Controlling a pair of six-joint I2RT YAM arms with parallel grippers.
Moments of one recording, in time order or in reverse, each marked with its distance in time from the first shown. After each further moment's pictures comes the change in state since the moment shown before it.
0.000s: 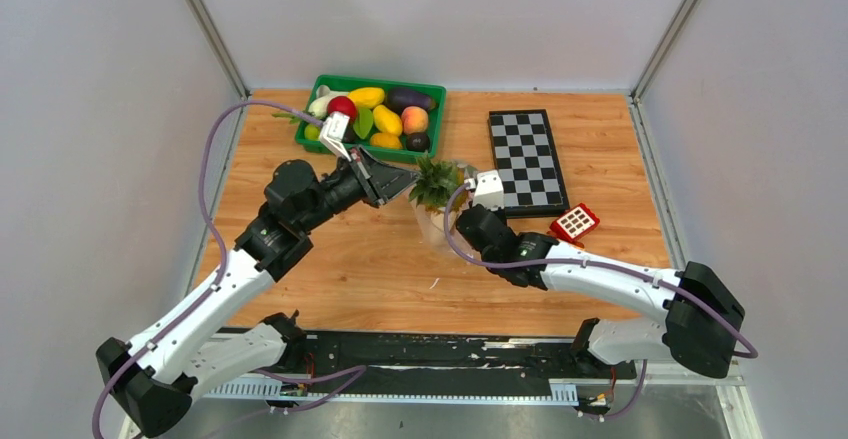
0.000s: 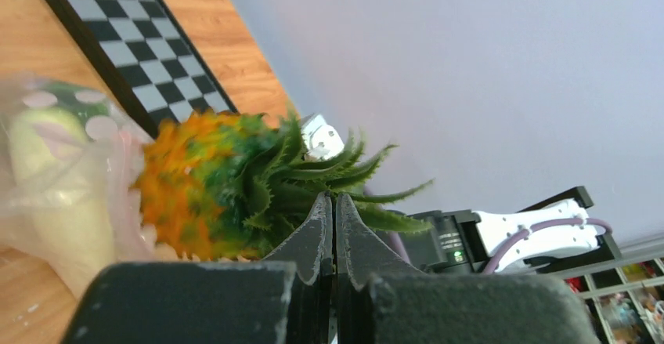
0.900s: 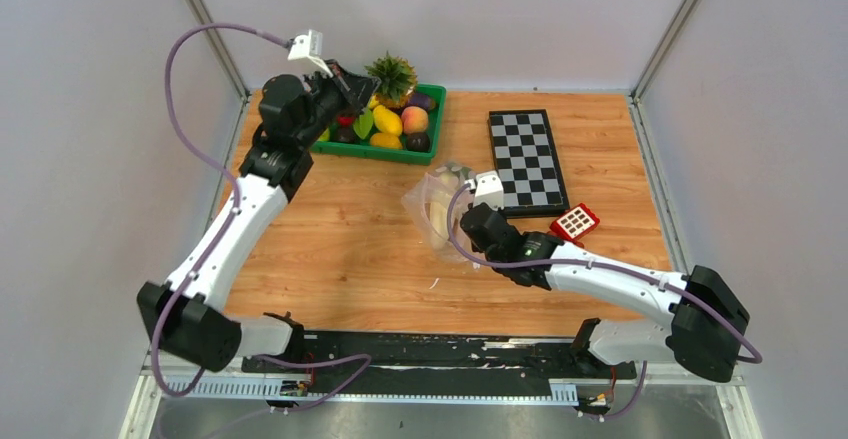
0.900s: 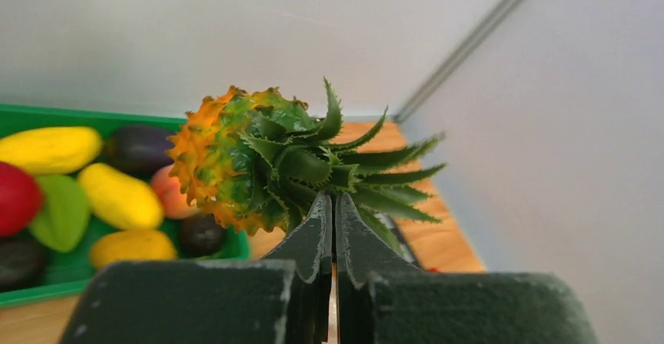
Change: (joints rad) left arm 0.319 0.312 0.398 -0.021 -0.066 0.300; right arm -0.022 -0.016 -0.010 -0.029 -0.089 -0.008
